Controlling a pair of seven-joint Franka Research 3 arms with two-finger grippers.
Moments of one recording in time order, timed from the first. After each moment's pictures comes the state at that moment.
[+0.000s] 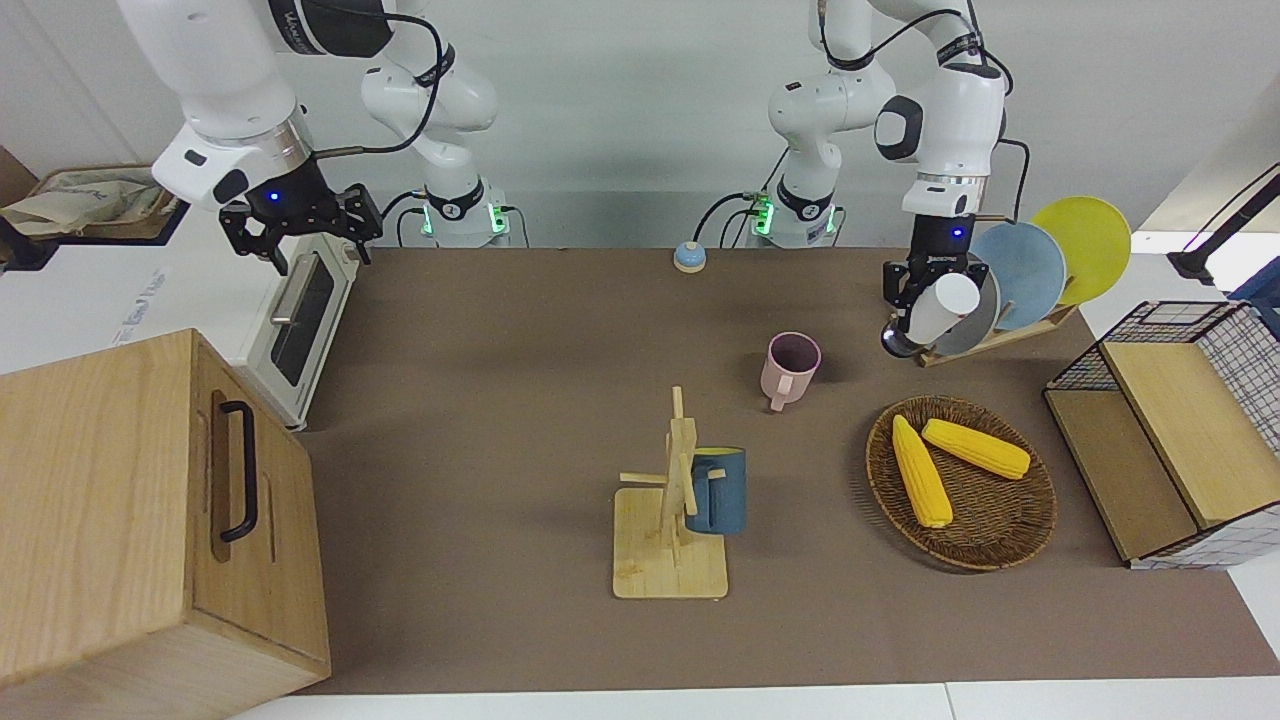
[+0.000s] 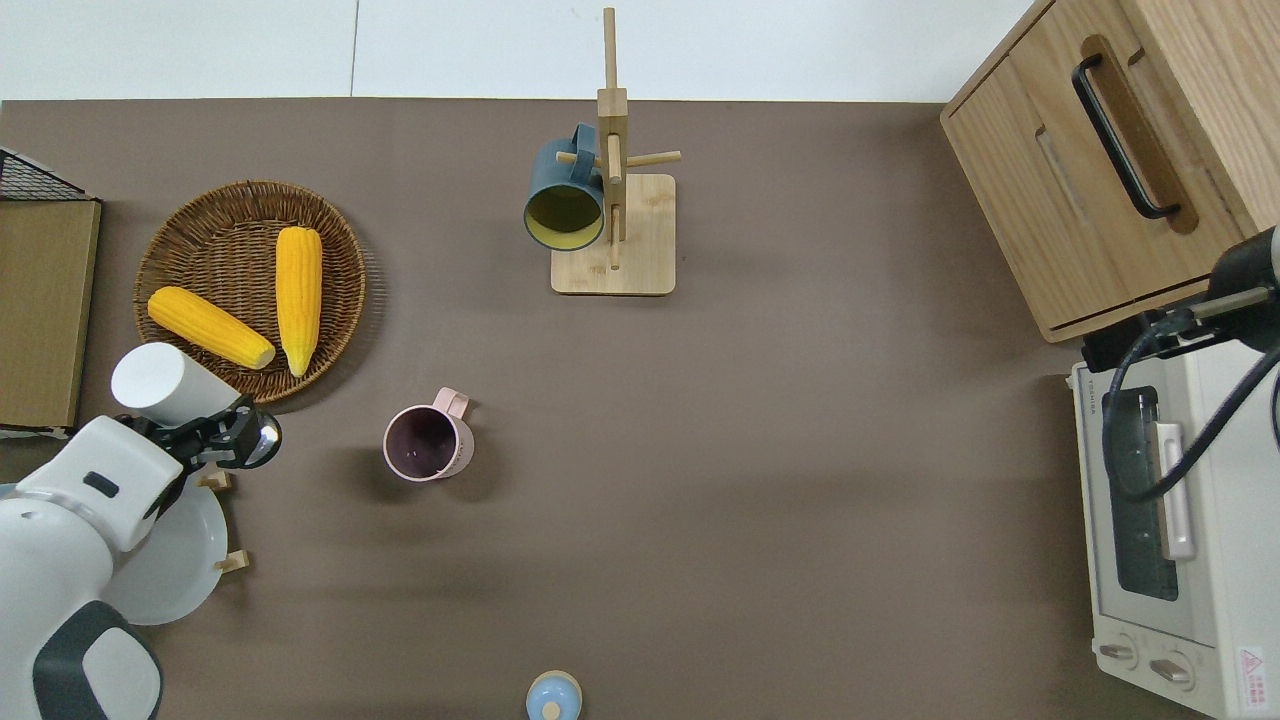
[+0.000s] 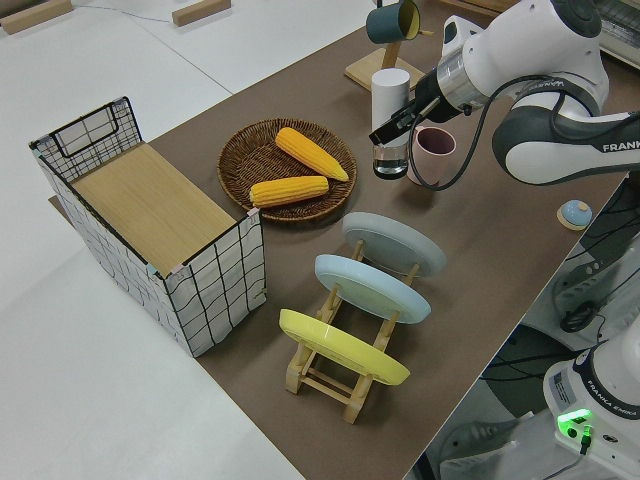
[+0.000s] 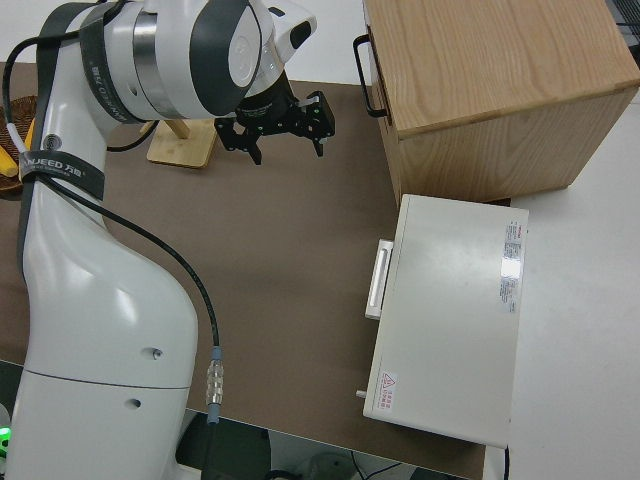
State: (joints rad) left arm 0.22 -0.37 -0.21 -2.54 -0.23 2.75 0.20; right arm -0.16 0.12 0.20 -1.38 -0.08 1.42 -0.18
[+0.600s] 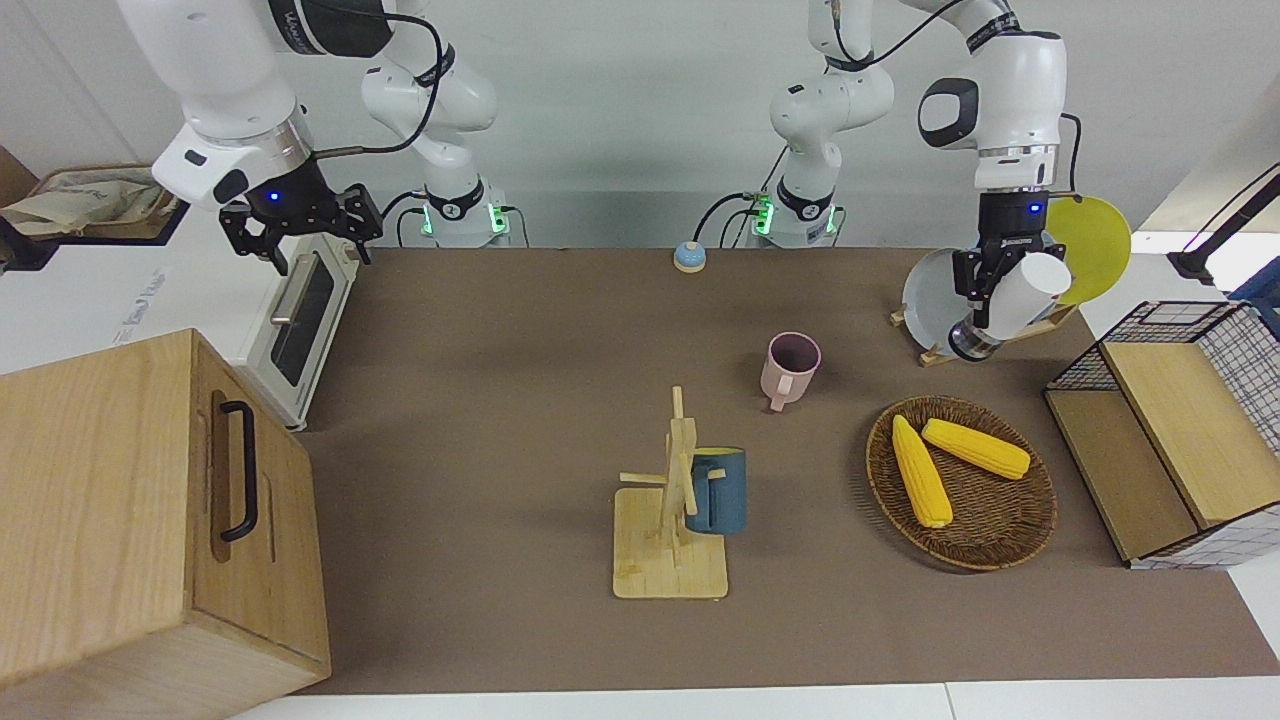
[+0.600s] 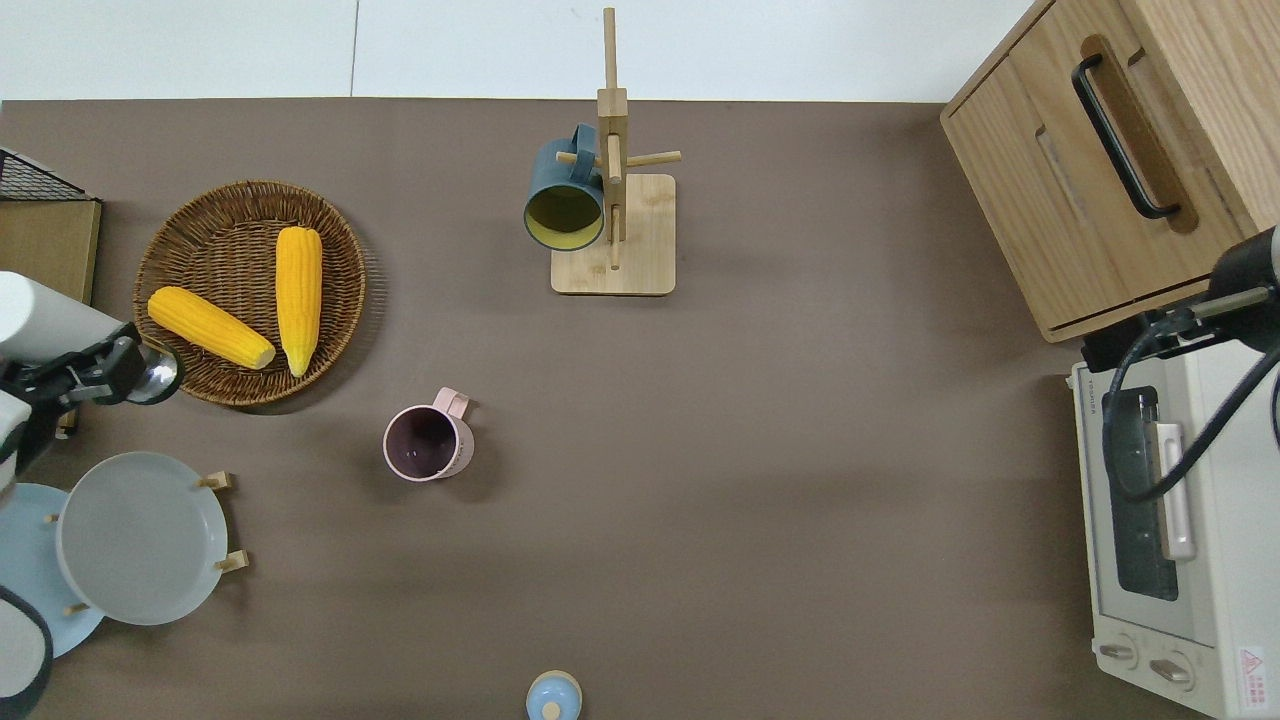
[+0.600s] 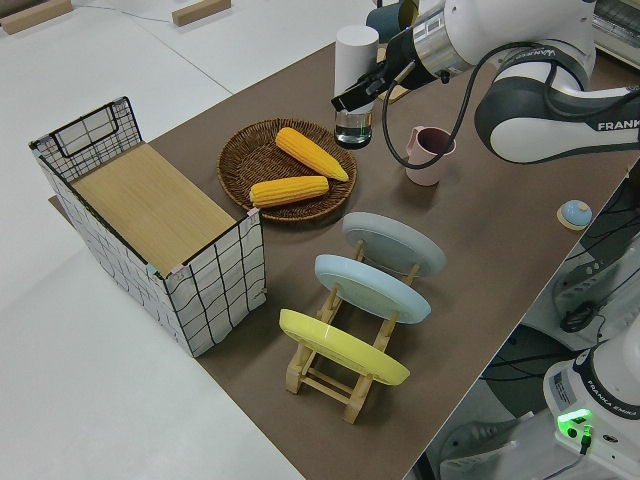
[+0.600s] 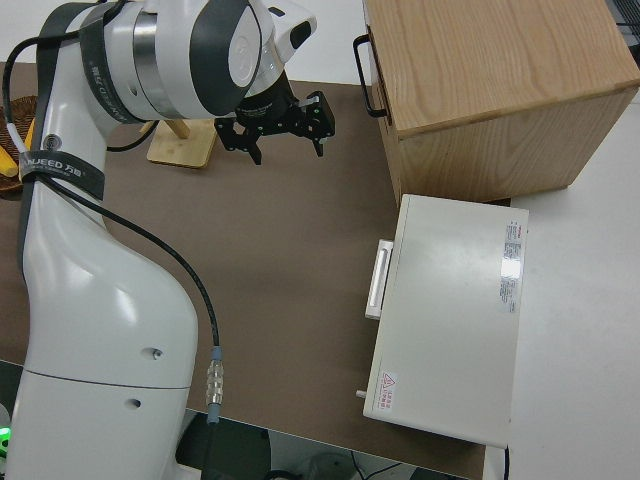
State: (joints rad) left arm 0.33 -0.32 -0.21 -2.36 -0.23 2.76 0.20; right arm -0.16 0.12 0.20 -1.38 -0.08 1.42 -0.18
